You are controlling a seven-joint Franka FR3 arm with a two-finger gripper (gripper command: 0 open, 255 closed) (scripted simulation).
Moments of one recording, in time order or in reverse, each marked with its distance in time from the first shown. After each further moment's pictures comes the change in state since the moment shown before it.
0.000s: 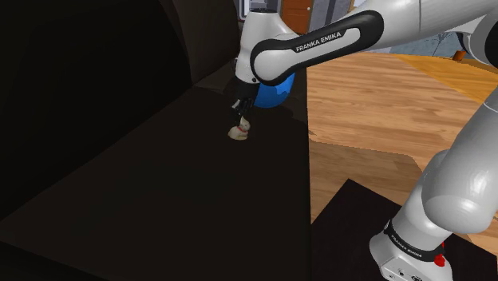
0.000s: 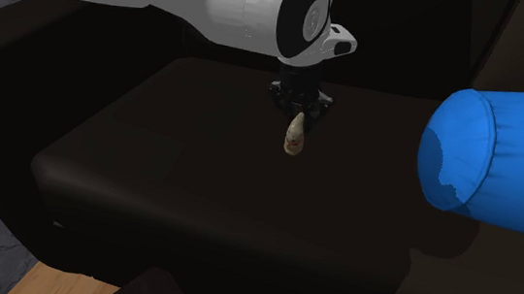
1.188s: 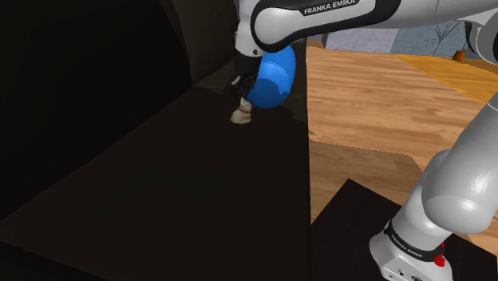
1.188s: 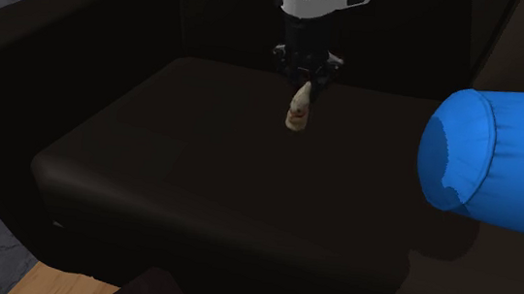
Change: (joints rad) arm -0.001 -0.026 -0.002 0.159 0.011 -0.185 -0.014
